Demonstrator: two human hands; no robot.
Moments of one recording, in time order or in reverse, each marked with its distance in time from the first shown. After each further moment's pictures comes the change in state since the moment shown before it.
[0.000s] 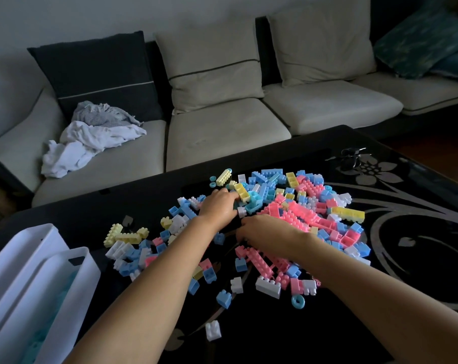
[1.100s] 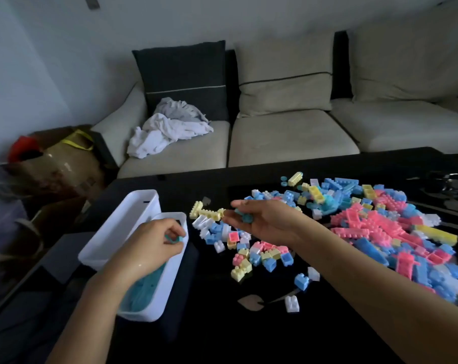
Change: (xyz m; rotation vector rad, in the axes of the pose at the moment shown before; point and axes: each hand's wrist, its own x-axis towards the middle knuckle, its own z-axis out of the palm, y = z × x) left_hand -0.270 -0.134 -0.098 -0.452 0.146 -0.454; right_hand 0.066 -0.146 -0.068 2.240 -0.094 0.434
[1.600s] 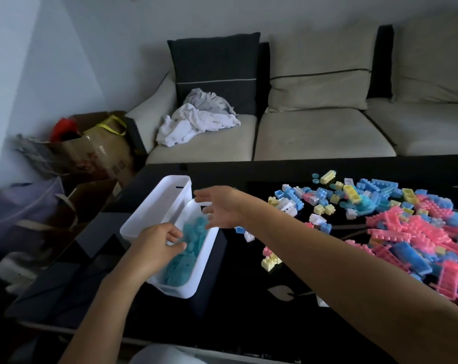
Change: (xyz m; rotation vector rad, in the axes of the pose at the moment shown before) left_hand -0.032 -0.063 -0.008 0.011 0.097 -0.263; right_hand 0.077 0.051 0.111 -0.492 -0.020 0.185
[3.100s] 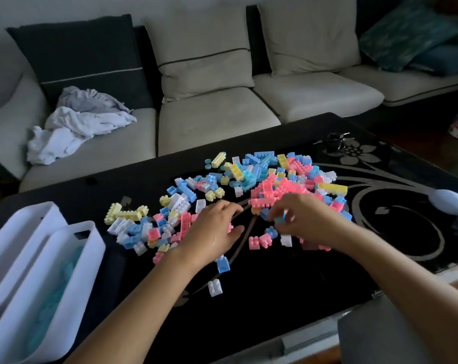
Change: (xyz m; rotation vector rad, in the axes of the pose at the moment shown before) left_hand 0.009 0.215 0.174 0.162 -0.304 0.891; right_hand -0.217 0.095 -0.249 -1.134 0.656 -0.286
